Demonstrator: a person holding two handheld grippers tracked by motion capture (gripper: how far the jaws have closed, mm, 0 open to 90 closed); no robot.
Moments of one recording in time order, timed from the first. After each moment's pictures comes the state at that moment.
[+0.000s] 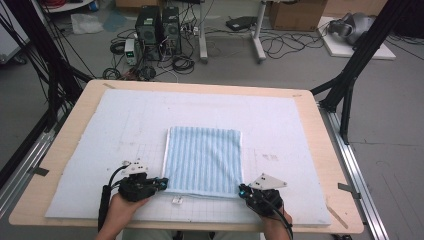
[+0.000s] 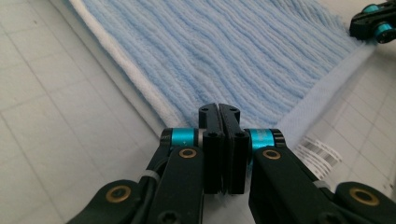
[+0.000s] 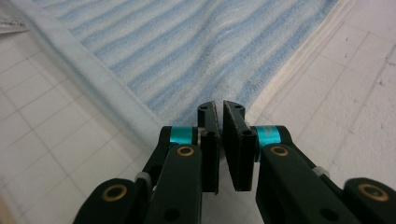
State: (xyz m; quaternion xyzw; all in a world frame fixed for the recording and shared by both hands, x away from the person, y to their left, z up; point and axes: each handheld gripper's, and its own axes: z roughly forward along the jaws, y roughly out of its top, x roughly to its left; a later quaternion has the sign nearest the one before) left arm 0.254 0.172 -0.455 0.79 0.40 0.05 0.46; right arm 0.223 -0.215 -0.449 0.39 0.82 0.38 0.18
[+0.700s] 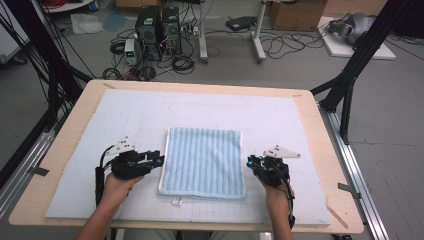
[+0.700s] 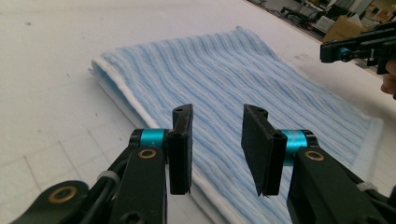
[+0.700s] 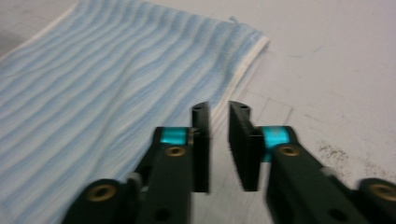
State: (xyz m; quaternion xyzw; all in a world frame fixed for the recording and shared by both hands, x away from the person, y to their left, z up) left arm 0.311 0.195 -0.431 0.74 0.37 0.09 0.55; right arm 0.292 -0.239 -0.427 0.46 0.75 0.43 0.20
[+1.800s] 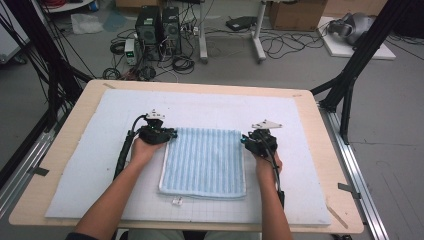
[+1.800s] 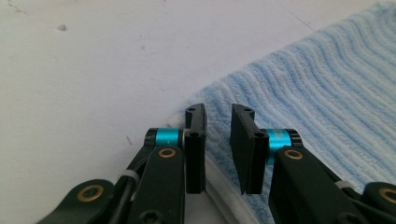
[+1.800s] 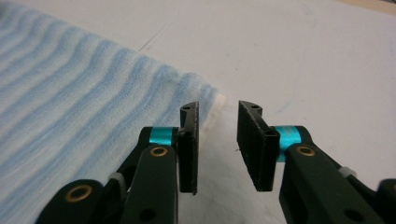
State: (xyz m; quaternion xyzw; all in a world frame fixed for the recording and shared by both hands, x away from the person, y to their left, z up) left arm 0.424 0.151 -0.448 0.79 0.43 0.14 0.42; right arm 0.378 -0.224 -0.431 0.47 0.76 0.38 0.24
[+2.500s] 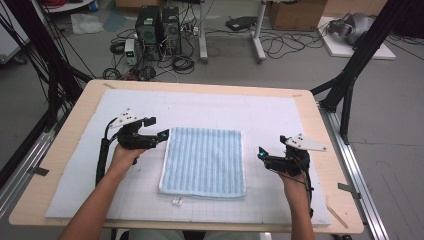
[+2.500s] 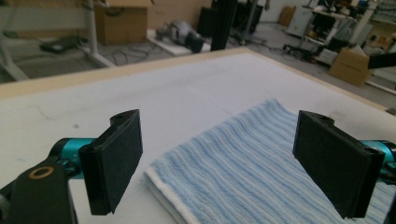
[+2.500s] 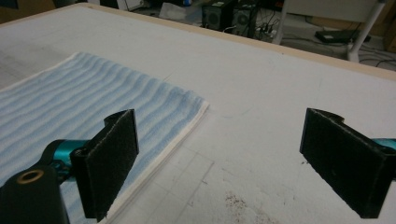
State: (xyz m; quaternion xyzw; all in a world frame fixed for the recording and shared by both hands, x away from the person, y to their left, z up) left arm 0.371 0.197 -0.410 0.70 0.33 0.17 0.61; right arm 0.302 -0.284 -0.396 0.43 0.72 0.47 0.27
